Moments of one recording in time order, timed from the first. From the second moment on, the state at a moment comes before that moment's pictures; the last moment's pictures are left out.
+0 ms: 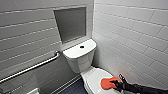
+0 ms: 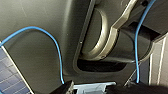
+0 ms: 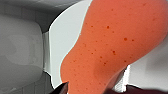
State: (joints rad) left arm 1.68 2.87 -2.29 0.01 -0.12 -0.09; right arm -0.61 2.51 -1.98 0.00 -0.09 0.97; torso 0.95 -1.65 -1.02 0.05
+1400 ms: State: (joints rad) left arm 1.68 2.88 -2.32 0.01 -0.12 -0.09; right arm -0.57 2.55 -2.05 0.02 -0.07 1.00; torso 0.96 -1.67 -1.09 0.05
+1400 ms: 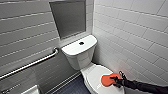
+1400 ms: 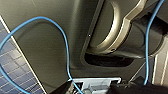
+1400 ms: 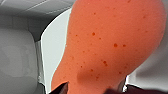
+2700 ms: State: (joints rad) left arm 1.68 2.87 -2.32 0.01 -0.12 -0.10; right arm -0.53 2.61 -2.16 0.03 0.03 1.00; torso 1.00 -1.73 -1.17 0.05
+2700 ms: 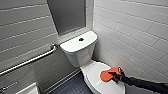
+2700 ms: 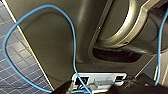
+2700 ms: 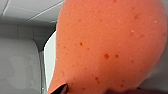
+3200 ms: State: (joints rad) left arm 1.68 2.86 -2.32 0.01 -0.12 -0.10; right arm -0.56 2.62 -2.16 -0.02 0.14 1.00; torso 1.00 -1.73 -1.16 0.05
